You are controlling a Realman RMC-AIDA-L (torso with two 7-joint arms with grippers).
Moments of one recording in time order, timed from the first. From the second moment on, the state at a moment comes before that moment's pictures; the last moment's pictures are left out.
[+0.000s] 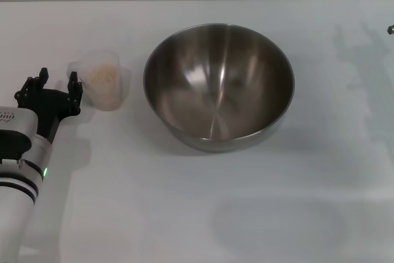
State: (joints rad) left arm -0.38 -2.08 -0.50 -0.46 1.72 0.95 0.37; right arm 0.38 2.07 1.22 0.45 -2.62 -1.27 -0.05
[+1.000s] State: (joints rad) left arm -0.39 -2.08 -0.48 -0.43 1.76 1.02 0.26; right arm 0.40 2.07 1.23 0.42 -2.62 -1.27 -0.05
